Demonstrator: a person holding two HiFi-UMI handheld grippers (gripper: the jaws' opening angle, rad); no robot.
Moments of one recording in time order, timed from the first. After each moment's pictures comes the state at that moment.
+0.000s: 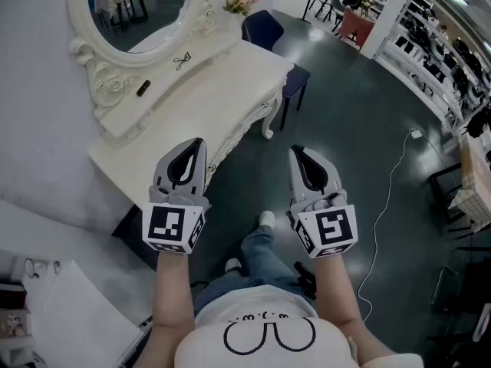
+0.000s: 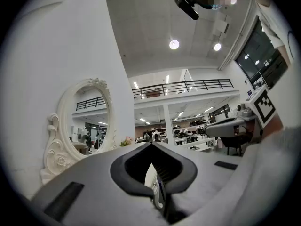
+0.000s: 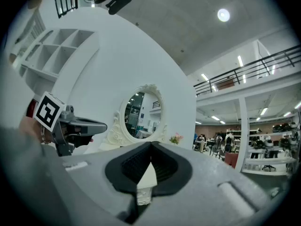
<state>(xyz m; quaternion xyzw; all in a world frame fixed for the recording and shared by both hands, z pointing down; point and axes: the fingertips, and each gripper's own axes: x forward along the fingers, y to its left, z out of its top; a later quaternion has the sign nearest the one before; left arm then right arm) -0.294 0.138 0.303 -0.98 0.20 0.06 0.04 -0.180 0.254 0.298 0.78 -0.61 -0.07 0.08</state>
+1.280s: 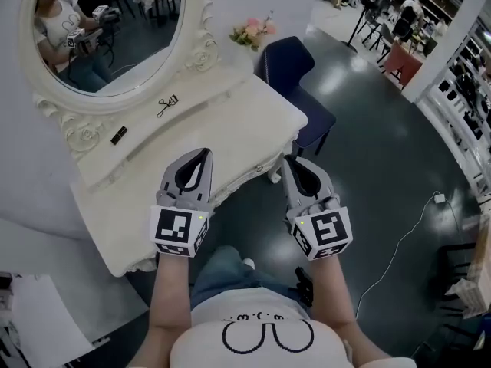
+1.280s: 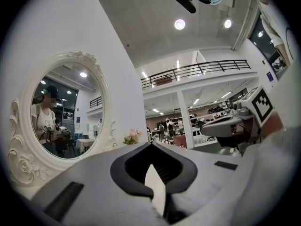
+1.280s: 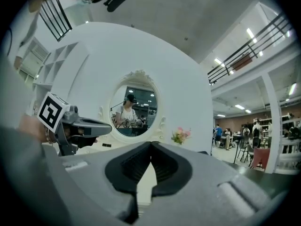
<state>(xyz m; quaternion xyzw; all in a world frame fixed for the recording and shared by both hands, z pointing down) -0.008 -0.011 0.319 -0.95 0.30 0.01 0.04 0.114 0.067 0.319 0.69 -0.72 -0.04 0.06</state>
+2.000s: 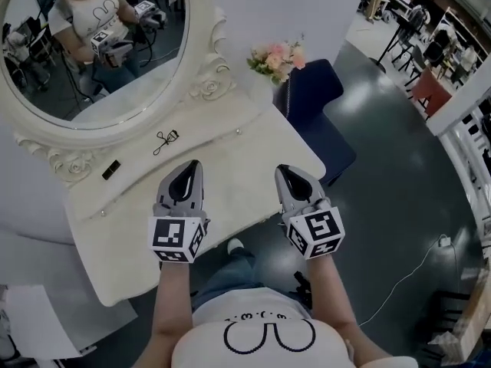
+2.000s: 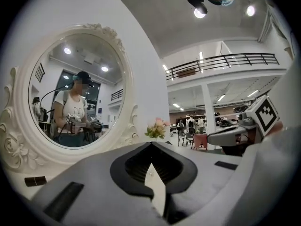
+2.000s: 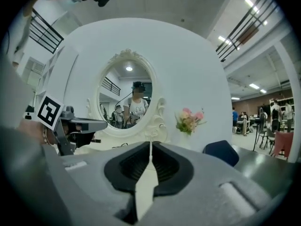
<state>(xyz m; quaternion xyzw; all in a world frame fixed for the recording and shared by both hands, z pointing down) 0.045 -0.194 0.366 -0.91 0.41 -0.01 -0.02 0.202 -0.136 0.383 0.62 -0.78 0.04 0.06</state>
